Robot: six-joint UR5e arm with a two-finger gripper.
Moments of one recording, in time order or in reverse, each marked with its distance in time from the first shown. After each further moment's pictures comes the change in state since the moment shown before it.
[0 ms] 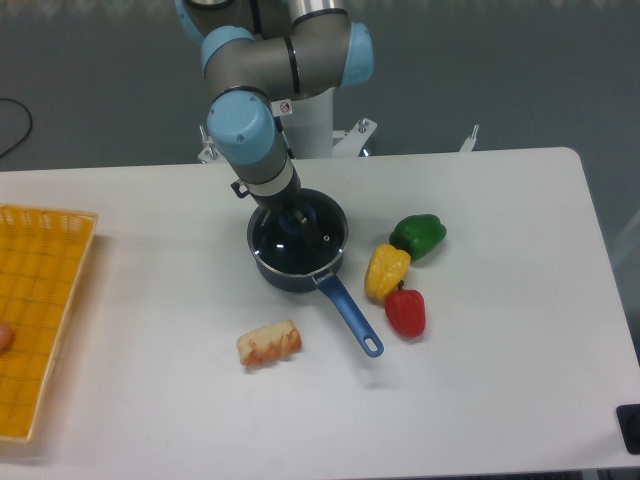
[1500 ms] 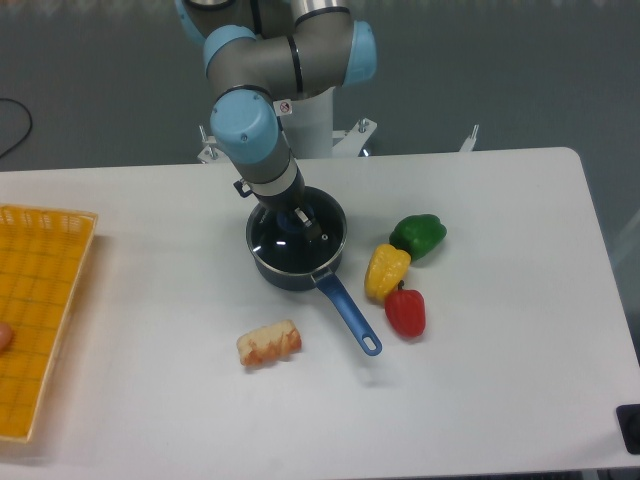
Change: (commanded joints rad) arm 0.014 -0.009 0.029 -0.005 0.006 0.028
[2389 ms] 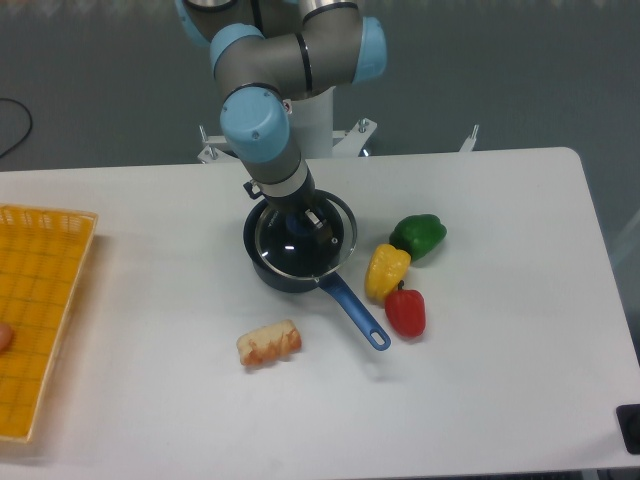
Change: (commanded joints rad) arm 0.034 -0.005 0.084 -0.078 -0.003 0.006
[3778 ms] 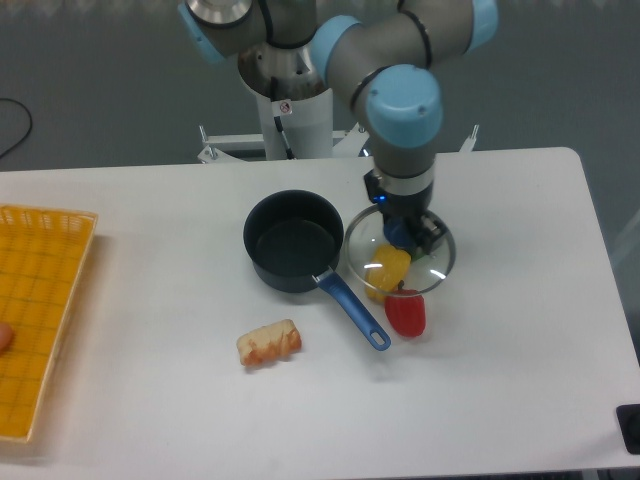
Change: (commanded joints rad) arm 0.310 -0.086 0.198 0.003 -0.112 0.308
